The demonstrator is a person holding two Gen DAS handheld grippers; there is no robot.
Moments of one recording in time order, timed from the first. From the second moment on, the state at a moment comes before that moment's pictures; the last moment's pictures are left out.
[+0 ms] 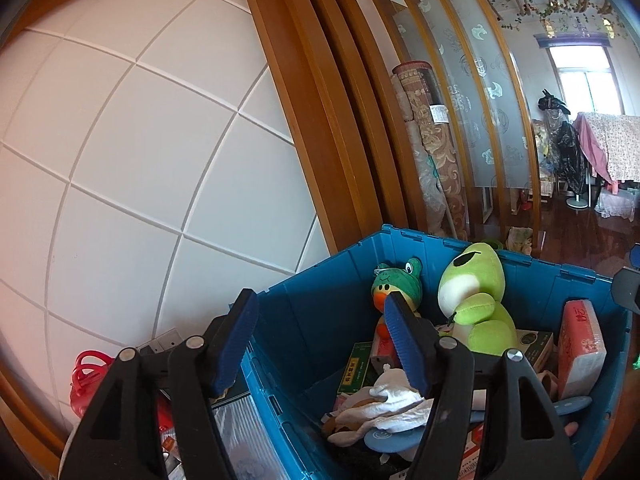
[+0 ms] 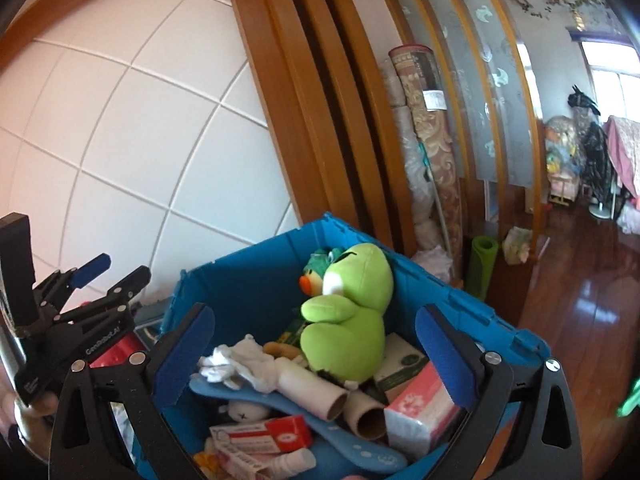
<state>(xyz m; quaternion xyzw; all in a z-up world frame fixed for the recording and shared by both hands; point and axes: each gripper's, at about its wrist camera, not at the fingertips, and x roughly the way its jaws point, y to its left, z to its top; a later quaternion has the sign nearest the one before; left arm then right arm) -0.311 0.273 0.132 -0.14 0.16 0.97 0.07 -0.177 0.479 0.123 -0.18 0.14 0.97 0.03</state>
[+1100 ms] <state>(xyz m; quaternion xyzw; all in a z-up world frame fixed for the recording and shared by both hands) -0.278 0.204 0.113 -0.15 0.10 0.98 0.04 -0.159 0.405 0.107 -0.19 0.13 0.97 -0.02</state>
